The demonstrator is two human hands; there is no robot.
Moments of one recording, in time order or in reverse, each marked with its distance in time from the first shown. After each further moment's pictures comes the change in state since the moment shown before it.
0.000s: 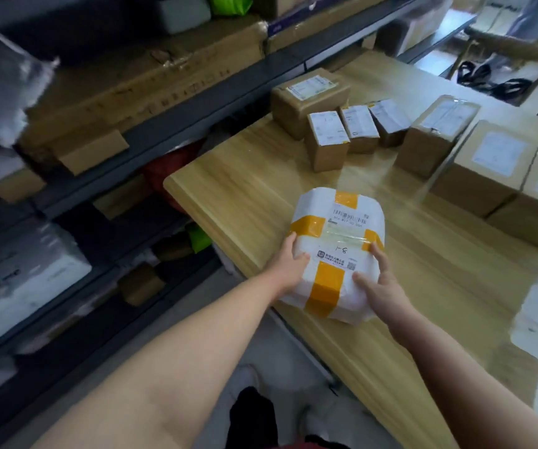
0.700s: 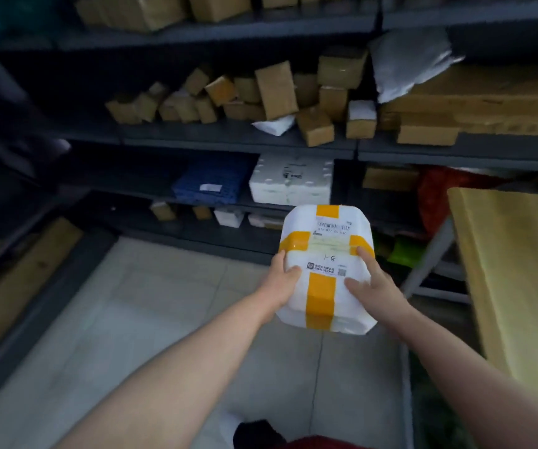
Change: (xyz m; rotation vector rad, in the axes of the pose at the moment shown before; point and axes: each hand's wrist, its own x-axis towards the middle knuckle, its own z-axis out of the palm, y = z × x) left_hand -0.290 -0.206 -0.129 -0.560 0.885 -0.320; right_hand -0.134 -0.063 0.269 -0.588 -0.962 -0.461
